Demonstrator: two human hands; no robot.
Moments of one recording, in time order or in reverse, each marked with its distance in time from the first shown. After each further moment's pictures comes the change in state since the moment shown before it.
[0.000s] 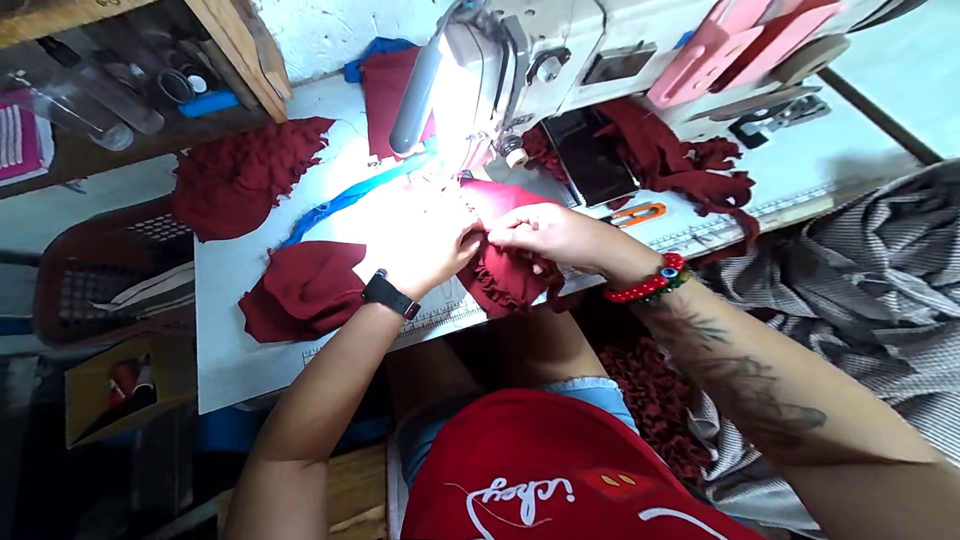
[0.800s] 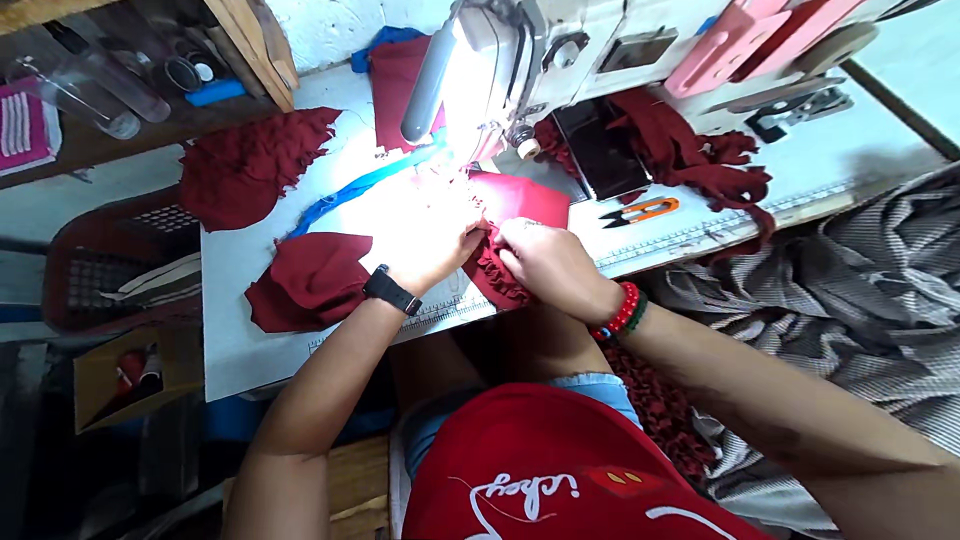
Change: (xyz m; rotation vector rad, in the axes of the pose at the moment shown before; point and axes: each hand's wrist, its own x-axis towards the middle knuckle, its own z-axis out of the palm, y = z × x) left_hand -0.008 -0.004 0.001 -0.053 -0.005 -0.002; right_hand 0.008 0.029 0.046 -0.842 0.319 -0.461
